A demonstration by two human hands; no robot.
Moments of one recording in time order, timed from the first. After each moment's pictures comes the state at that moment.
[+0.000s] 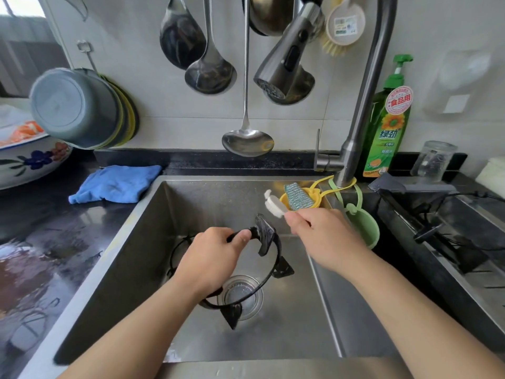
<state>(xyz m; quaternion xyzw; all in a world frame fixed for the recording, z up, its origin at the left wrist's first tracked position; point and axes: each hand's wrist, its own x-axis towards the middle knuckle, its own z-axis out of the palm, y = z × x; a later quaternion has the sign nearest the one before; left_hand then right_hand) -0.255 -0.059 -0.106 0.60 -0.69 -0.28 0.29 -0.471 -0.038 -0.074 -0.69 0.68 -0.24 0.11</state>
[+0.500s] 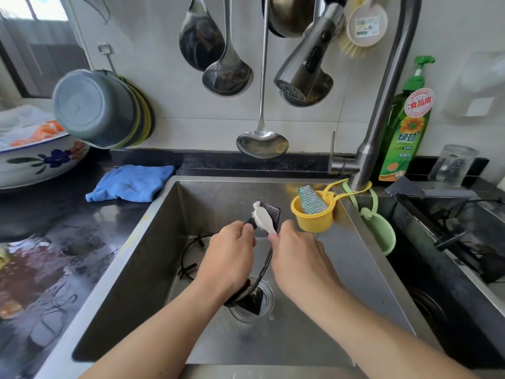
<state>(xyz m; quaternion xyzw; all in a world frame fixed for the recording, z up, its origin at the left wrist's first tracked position) -0.266 -0.056 -0.101 0.60 -0.63 -0.32 0.38 -0.392 -0.024 -0.085 -0.65 0.72 -0.22 0.10</state>
